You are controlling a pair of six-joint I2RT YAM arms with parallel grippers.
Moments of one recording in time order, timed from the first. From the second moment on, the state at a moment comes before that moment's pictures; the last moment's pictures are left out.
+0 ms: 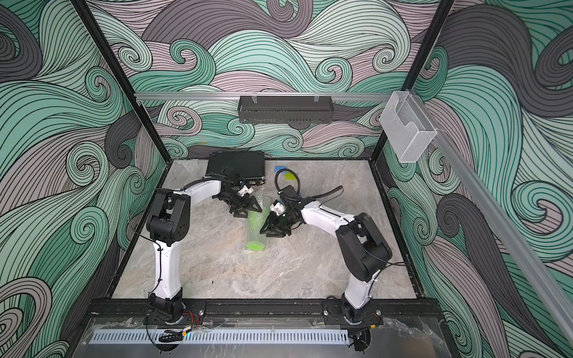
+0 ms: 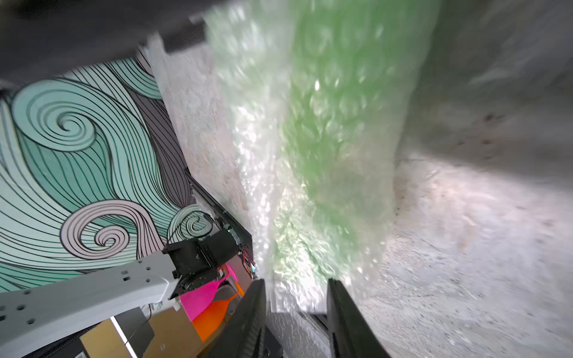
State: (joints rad) left arm -0.31 2.15 1.59 -0.89 0.71 -0.26; right arm 0.55 1.71 1.13 -0.53 -0.73 0.72
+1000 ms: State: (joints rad) left arm -0.31 2.11 1.50 -0.80 0.73 -0.29; right arm 0.19 1.98 1.20 -0.20 -0.64 0.87
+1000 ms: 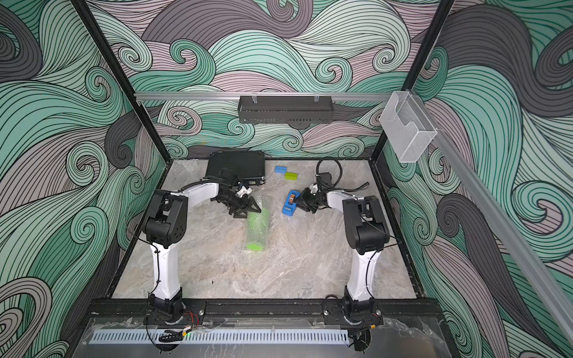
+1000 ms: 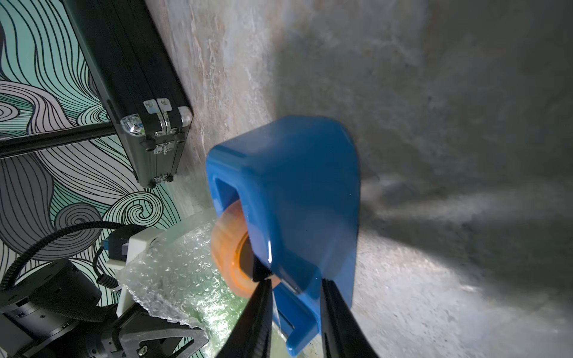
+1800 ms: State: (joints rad) left arm -0.31 2.10 1.50 -0.80 0.73 -0.30; right arm 0.23 1.94 1.14 -0.09 -0.67 0.93
